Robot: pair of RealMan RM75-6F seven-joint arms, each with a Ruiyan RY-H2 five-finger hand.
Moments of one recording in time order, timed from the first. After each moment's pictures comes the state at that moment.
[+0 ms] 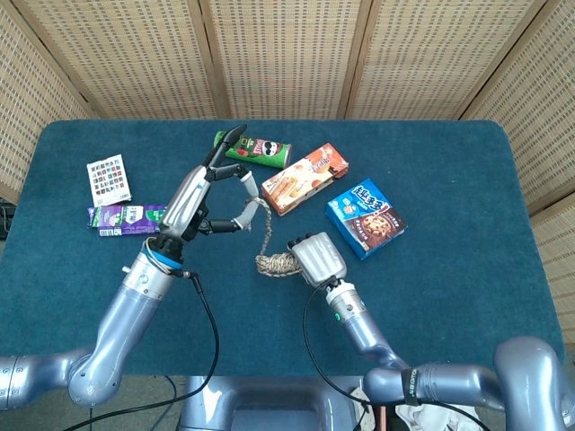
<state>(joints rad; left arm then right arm) -0.86 -1.25 -0.57 -2.13 0.81 1.18 -0.06 0.88 -1.71 0.20 -1.56 -0.93 1.12 -0.89</state>
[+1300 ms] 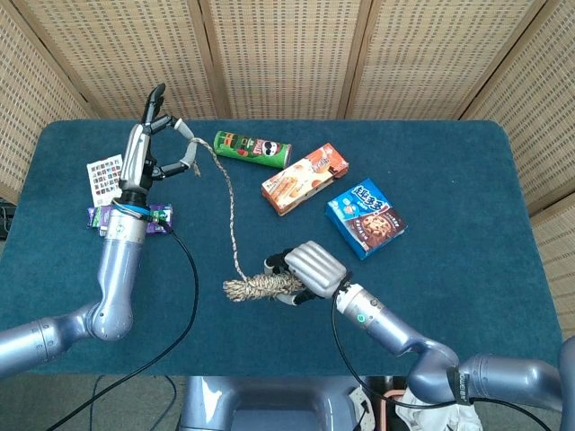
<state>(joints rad) -0.84 -1.39 -0.58 -1.63 0.80 1.16 -0.26 0.88 -1.41 0.19 -1.73 -1.32 0.91 0.06</state>
